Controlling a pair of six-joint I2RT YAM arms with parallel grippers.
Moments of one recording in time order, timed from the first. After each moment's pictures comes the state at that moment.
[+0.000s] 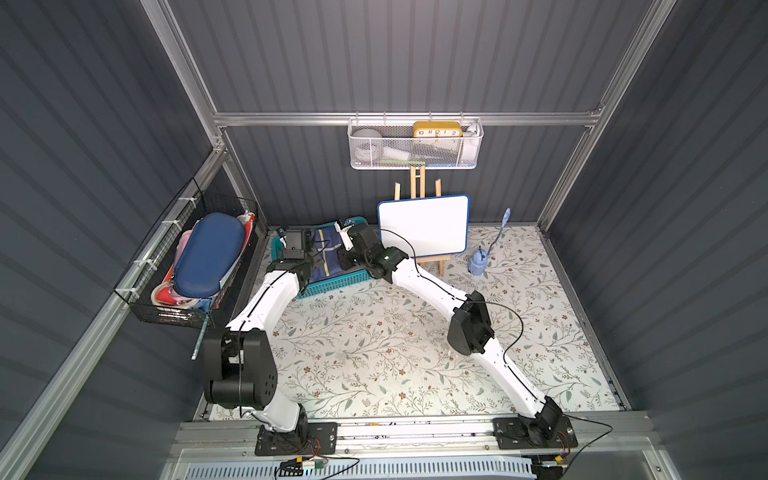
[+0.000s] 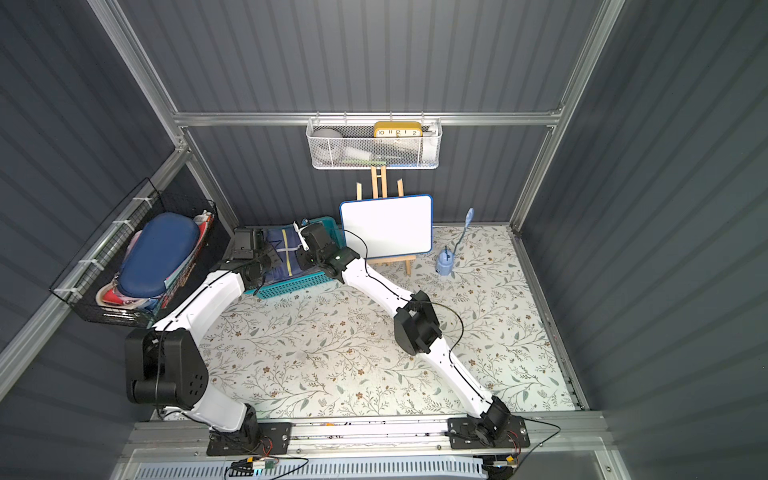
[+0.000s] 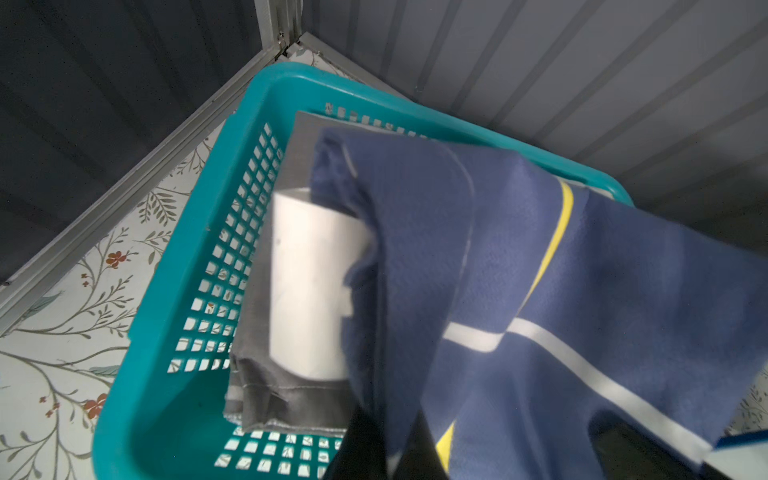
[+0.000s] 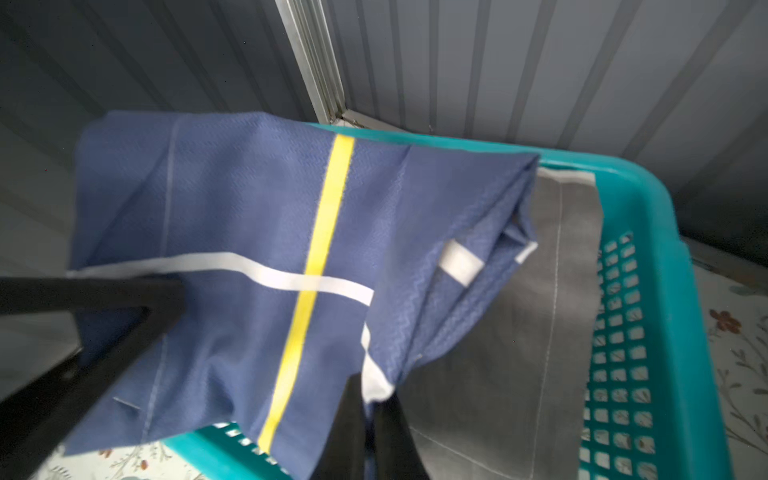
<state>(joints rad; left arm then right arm) -0.09 1.60 1.23 -0.36 -0.19 -0.51 0.82 2.63 2.59 -0.45 0.02 0.21</state>
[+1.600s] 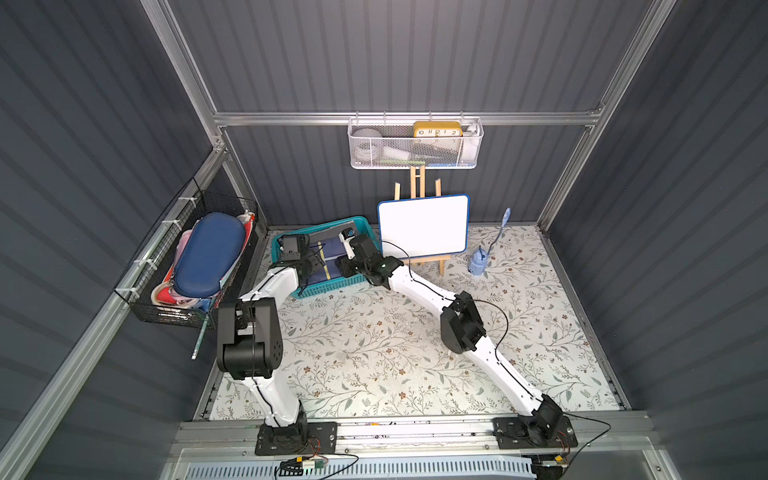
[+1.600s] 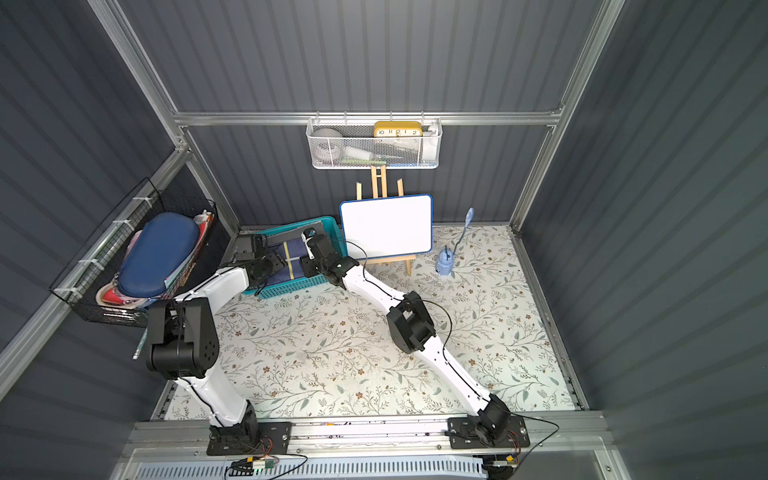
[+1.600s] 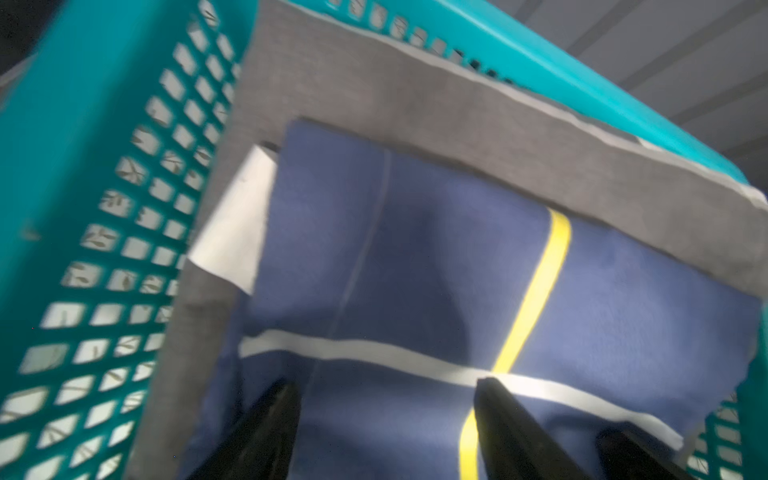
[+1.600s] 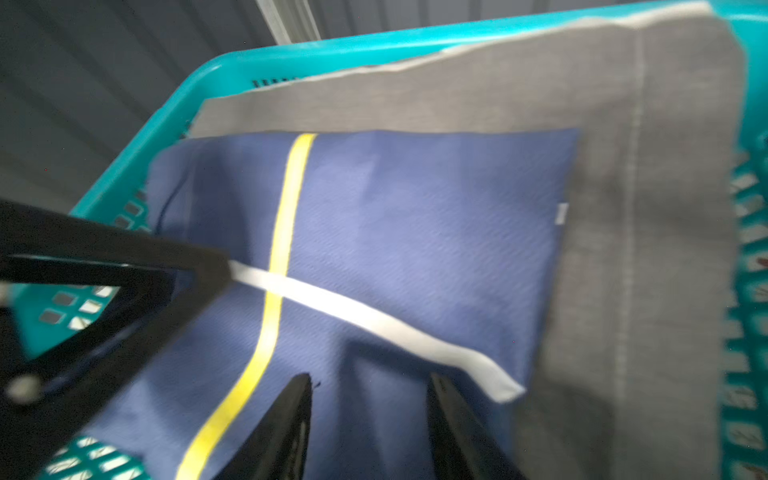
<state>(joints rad) 0.00 1.80 1.23 -0.23 -0.03 -0.55 0.78 2.76 2.60 -0.36 -0.02 0.30</state>
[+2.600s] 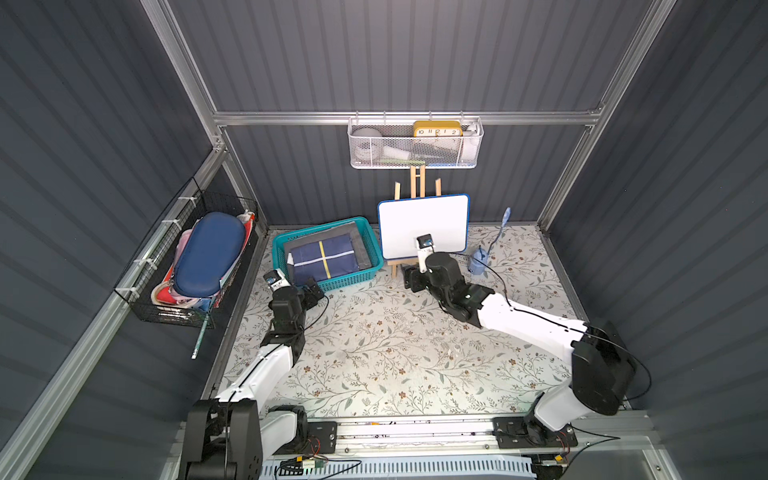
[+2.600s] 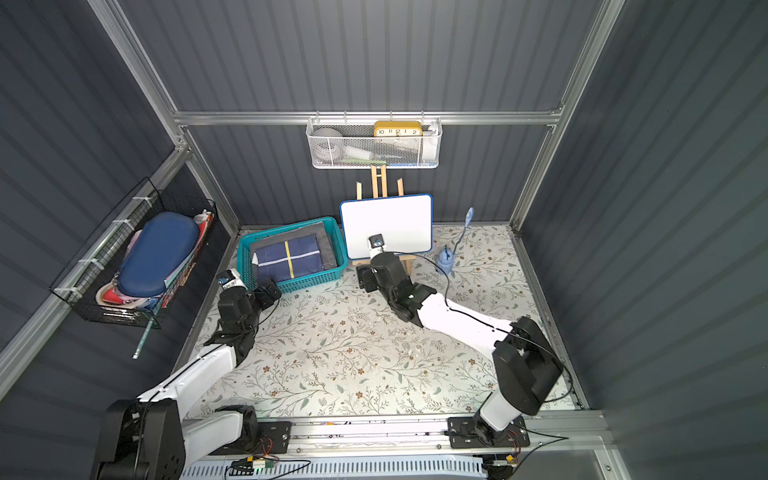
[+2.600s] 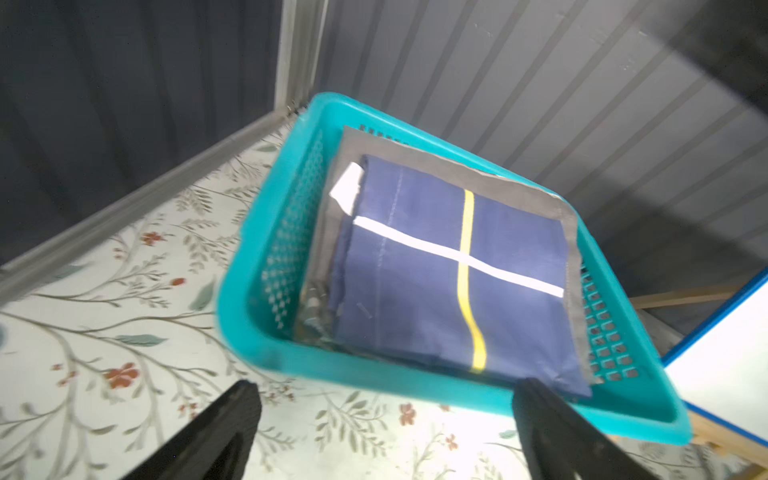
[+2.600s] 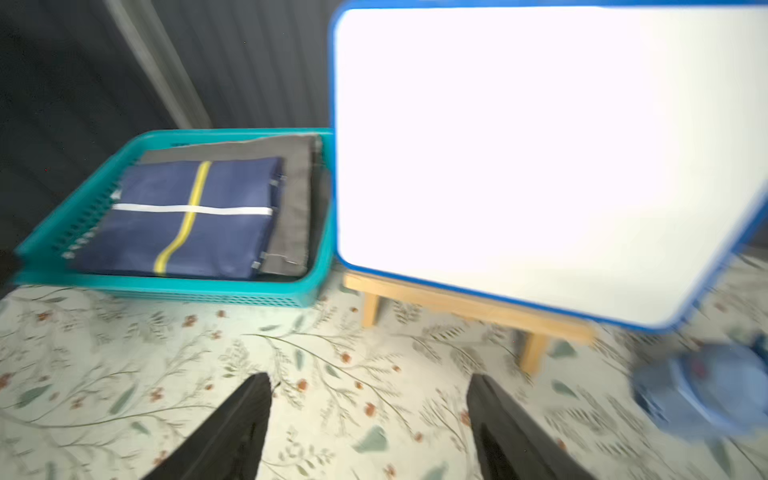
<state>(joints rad) -0.07 1.12 0.39 0.43 -0.20 -0.40 0.73 1.51 1.02 0.07 0.40 0.17</state>
